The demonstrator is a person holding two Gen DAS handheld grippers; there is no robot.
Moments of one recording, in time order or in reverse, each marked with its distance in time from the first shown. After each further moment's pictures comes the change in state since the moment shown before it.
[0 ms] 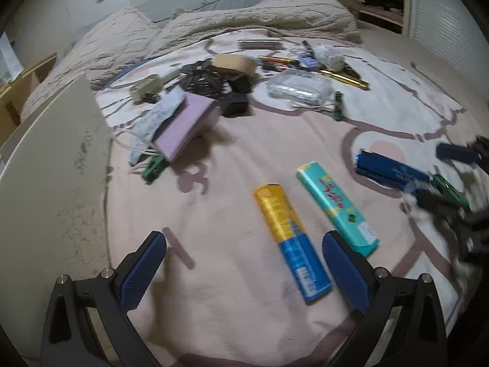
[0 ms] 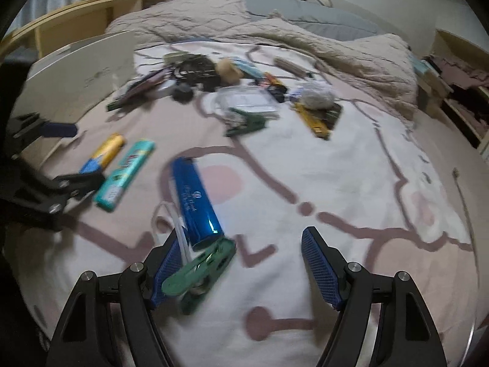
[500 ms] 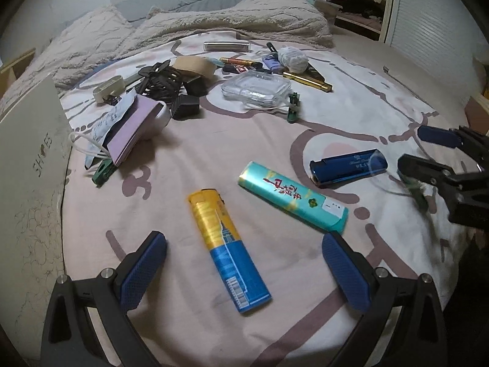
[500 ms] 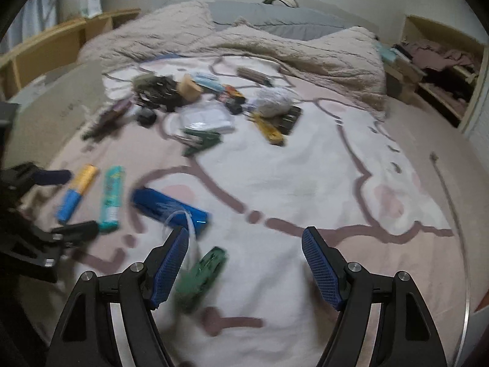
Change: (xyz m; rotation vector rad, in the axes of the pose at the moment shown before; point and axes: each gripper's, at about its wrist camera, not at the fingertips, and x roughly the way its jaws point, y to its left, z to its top) left arm 0.003 -0.020 0.002 -0.022 -0.007 -0.129; right arm -0.018 -0.020 0.004 0.109 -0.032 0.020
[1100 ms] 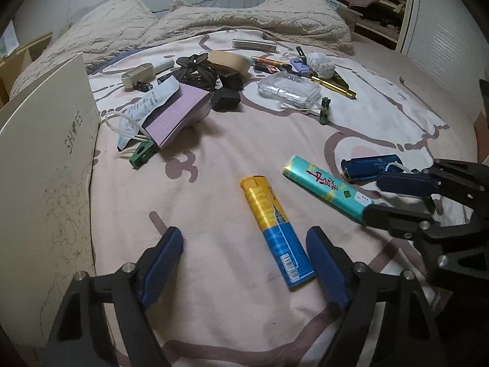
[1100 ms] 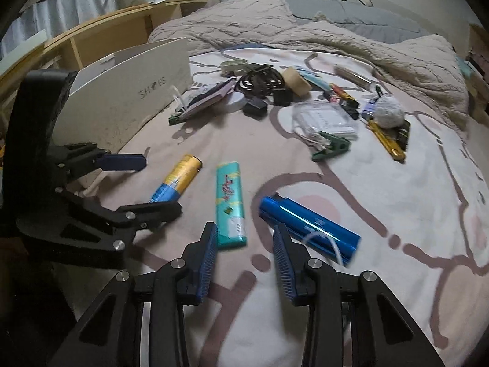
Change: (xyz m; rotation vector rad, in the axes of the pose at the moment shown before) left arm -0.013 0.028 -0.009 -0.056 -0.007 0.033; right arm 0.025 0.076 0.010 -0.135 0.035 0.266
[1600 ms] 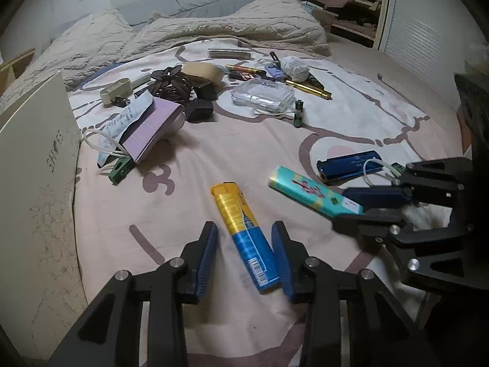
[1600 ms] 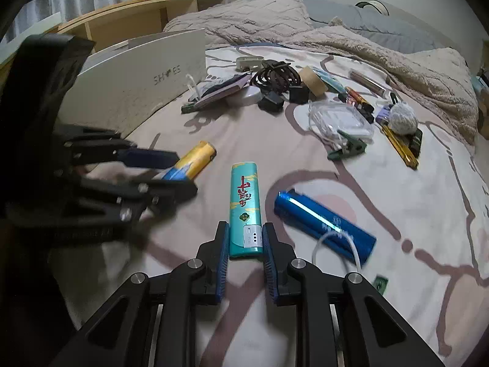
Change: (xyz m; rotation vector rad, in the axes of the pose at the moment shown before) left arm -0.001 -0.009 0.001 0.072 -0.034 -0.082; right arm -0.002 0.005 -0.012 -0.062 0.008 0.021
